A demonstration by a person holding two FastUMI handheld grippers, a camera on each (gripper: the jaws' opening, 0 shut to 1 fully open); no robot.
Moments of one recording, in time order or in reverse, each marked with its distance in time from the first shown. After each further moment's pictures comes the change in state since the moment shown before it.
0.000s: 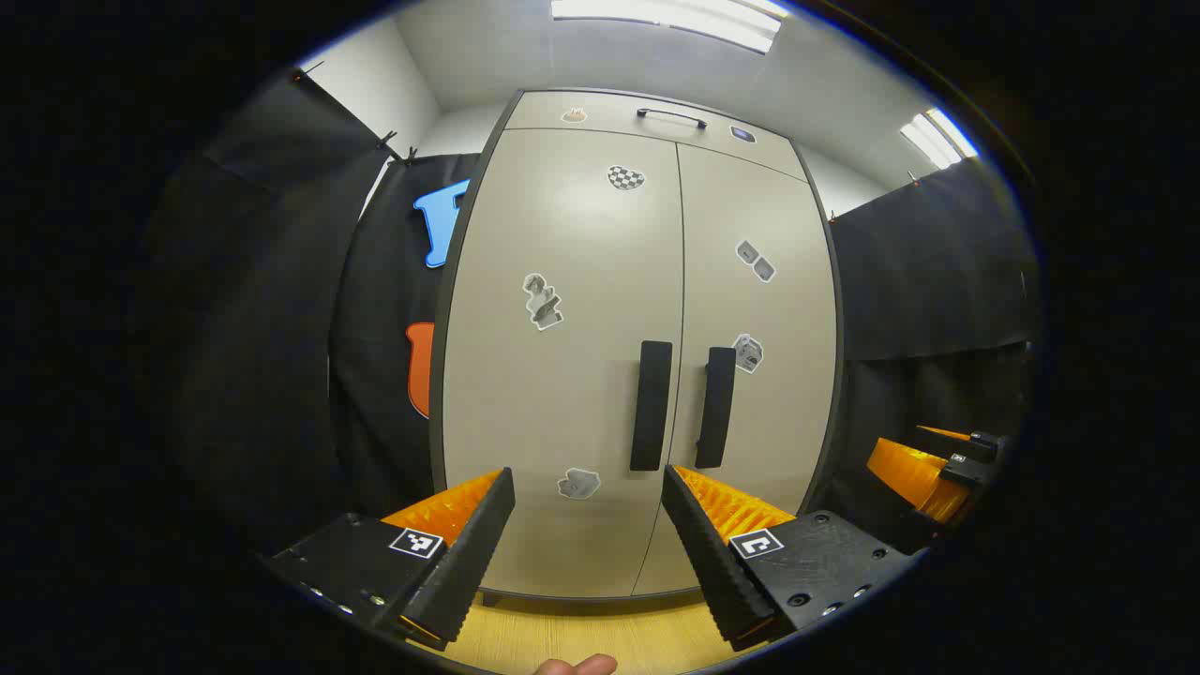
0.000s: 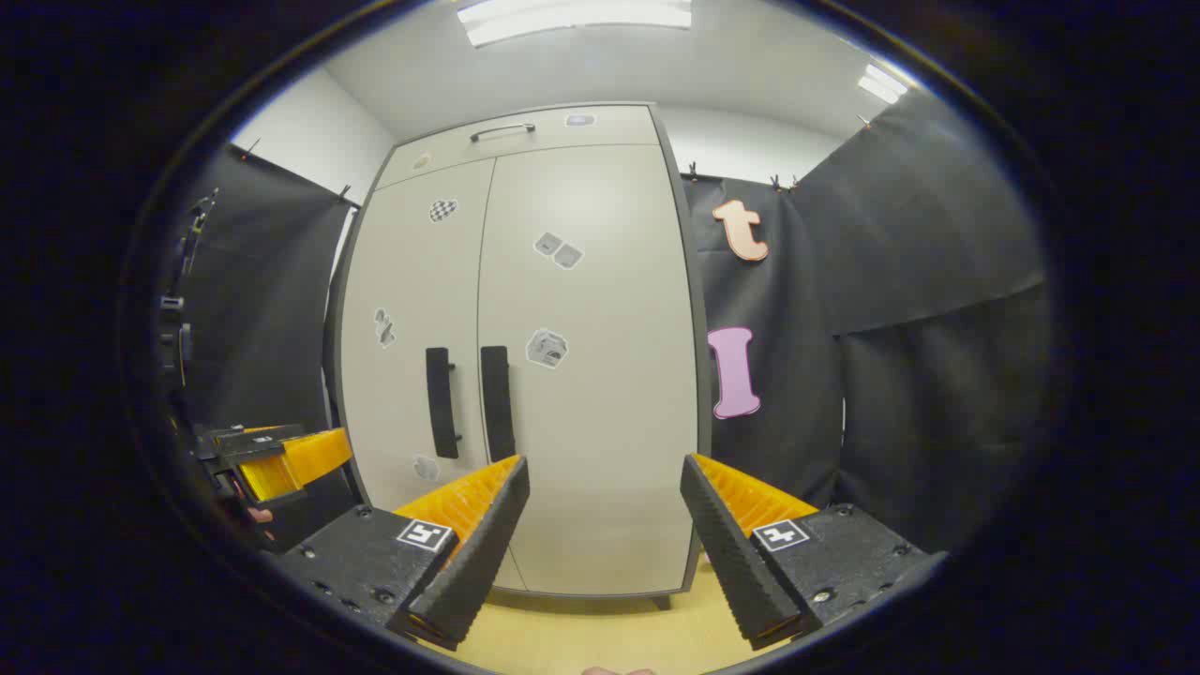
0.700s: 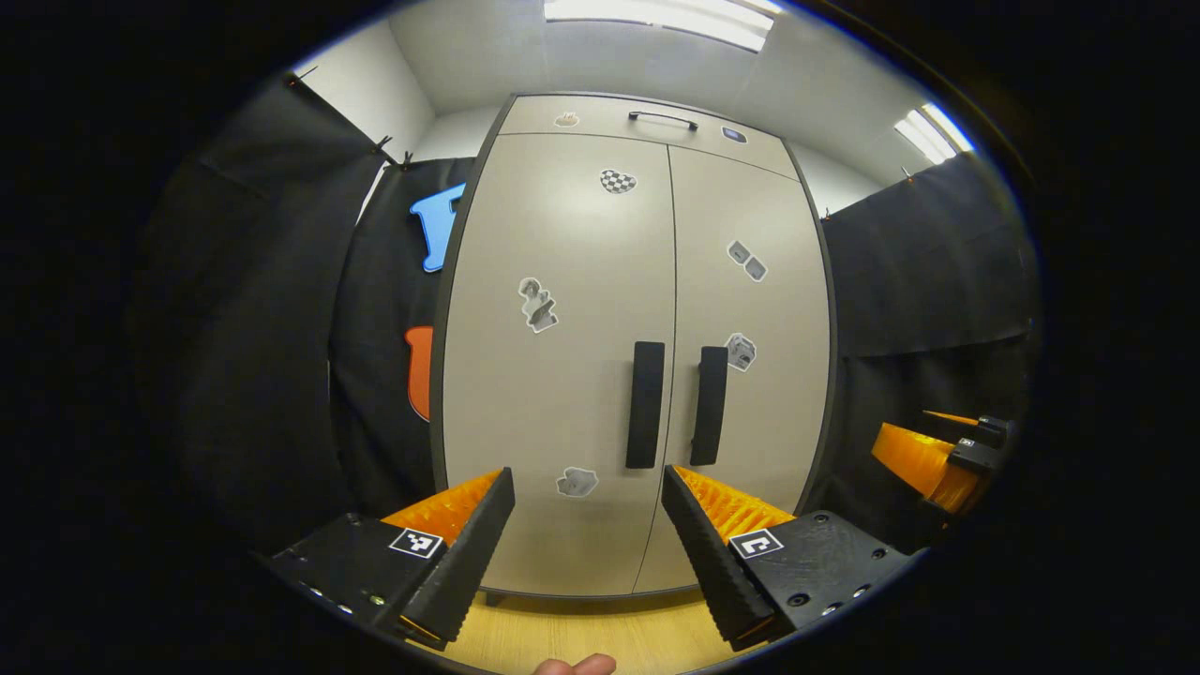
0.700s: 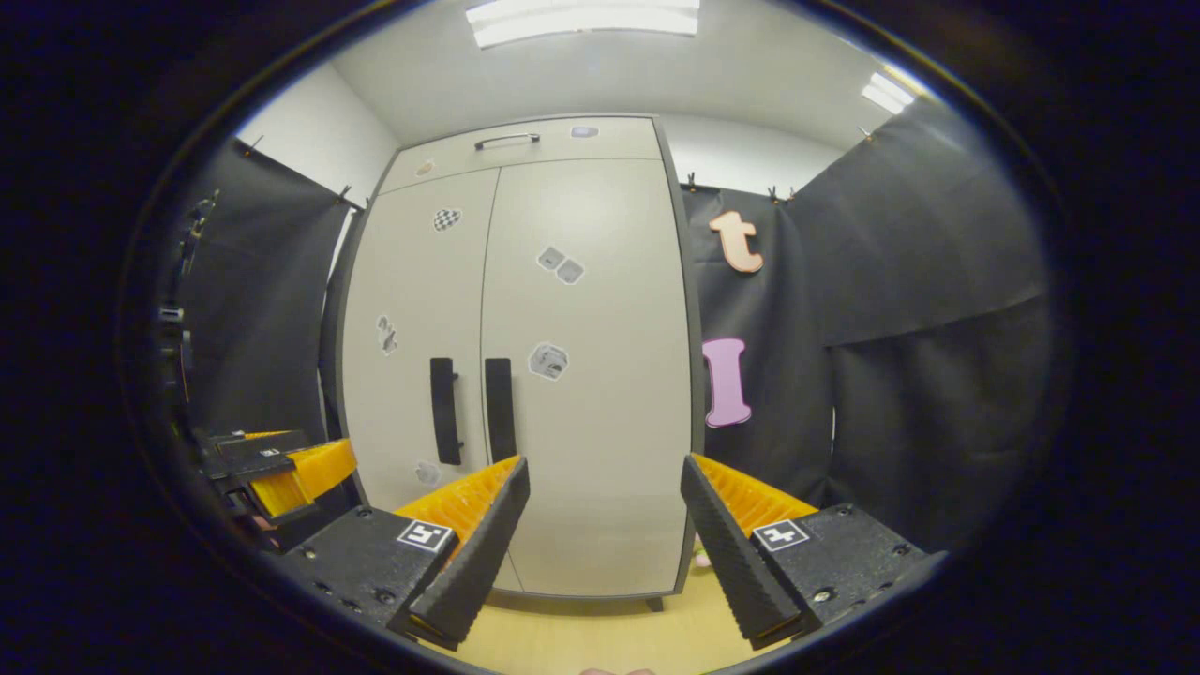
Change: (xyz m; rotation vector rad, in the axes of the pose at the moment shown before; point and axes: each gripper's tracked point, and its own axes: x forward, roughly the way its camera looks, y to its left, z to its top) left arm -0.011 0.001 0.003 0.029 0.000 0.013; right arm -0.018 0.004 0.017 -0.055 -0.032 -0.026
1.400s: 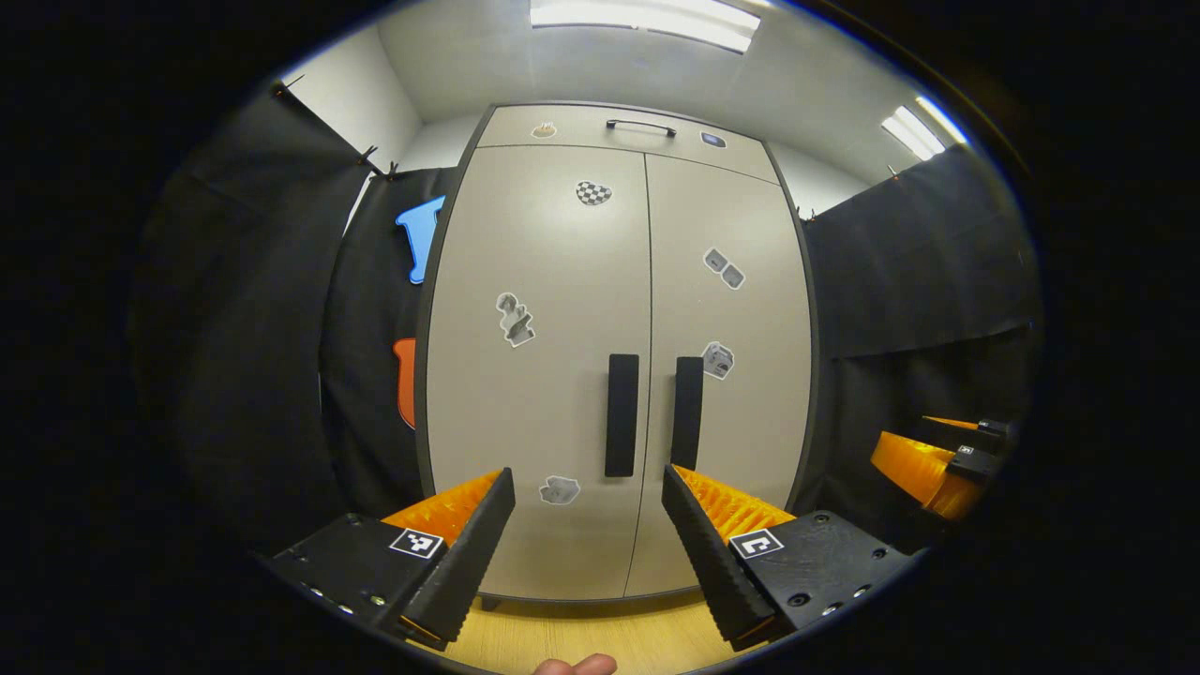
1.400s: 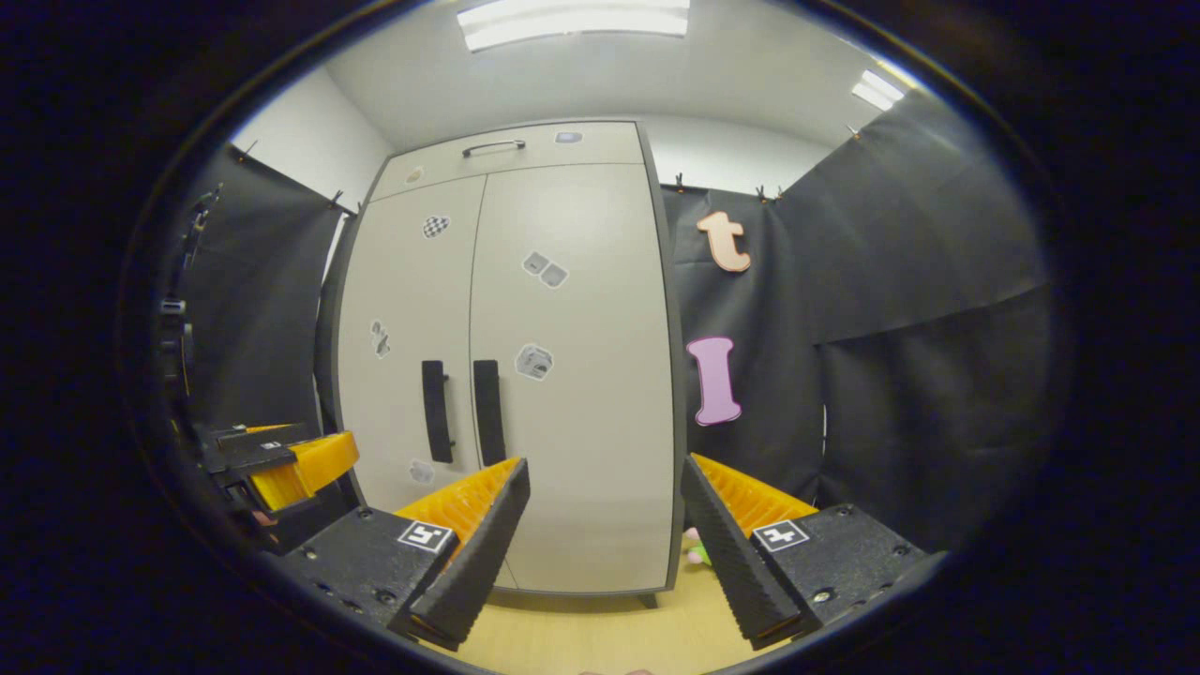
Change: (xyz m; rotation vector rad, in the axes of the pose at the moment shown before) left arm -0.006 -0.021 0.007 0.013 -0.018 -0.049; right arm -0.006 -0.013 -0.001 0.018 0.002 -0.026
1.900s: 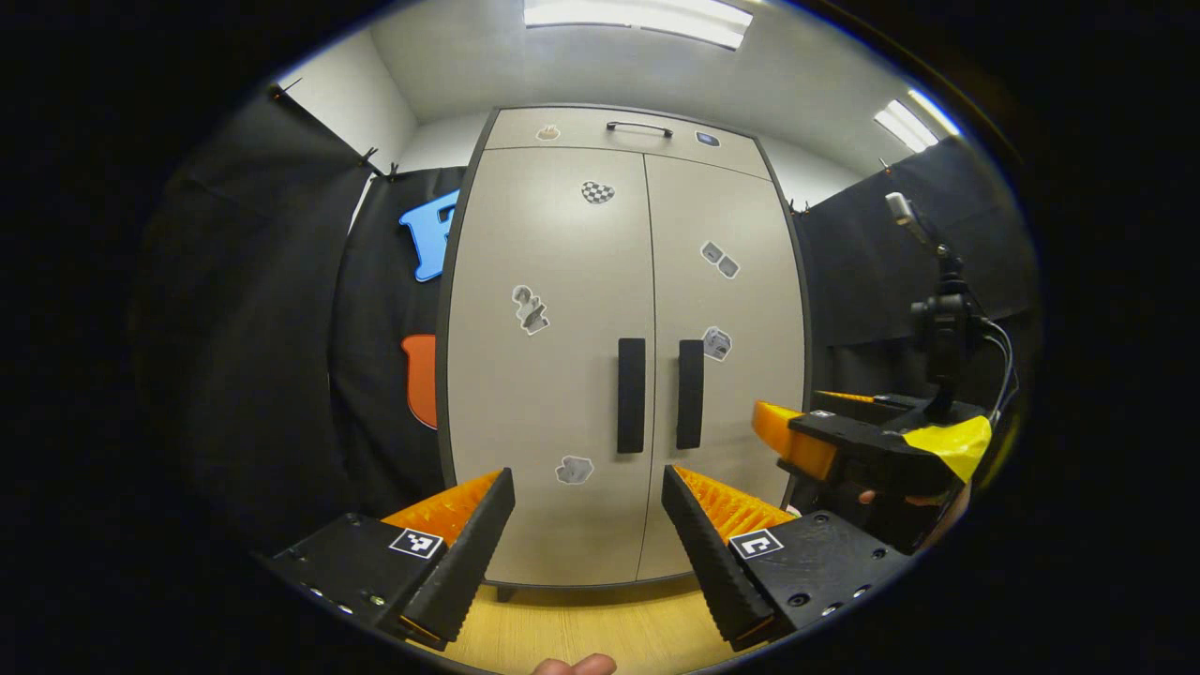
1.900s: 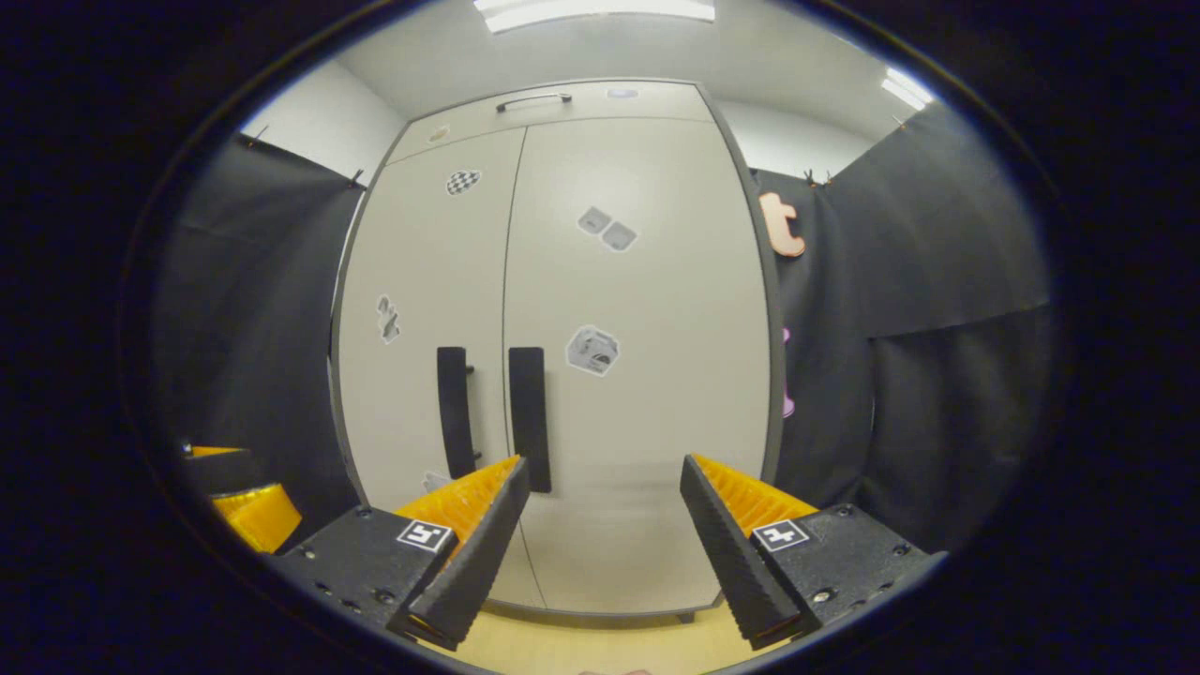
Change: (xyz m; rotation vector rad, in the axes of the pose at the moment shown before) left arm -0.033 0.020 -0.019 0.017 0.034 0.012; right arm 0.101 0.073 -0.013 -0.001 0.072 0.114
